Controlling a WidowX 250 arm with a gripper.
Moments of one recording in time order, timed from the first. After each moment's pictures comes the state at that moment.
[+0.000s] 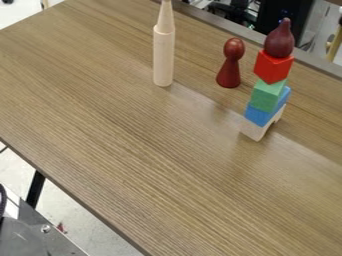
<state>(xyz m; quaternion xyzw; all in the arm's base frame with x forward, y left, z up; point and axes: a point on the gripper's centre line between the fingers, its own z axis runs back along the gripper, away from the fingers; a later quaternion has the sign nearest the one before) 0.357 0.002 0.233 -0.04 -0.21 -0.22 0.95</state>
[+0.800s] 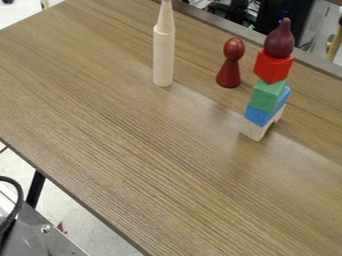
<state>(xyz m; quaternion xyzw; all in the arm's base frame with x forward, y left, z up) 0.346 -0.043 0.206 -0.01 -0.22 -0.11 0.97</state>
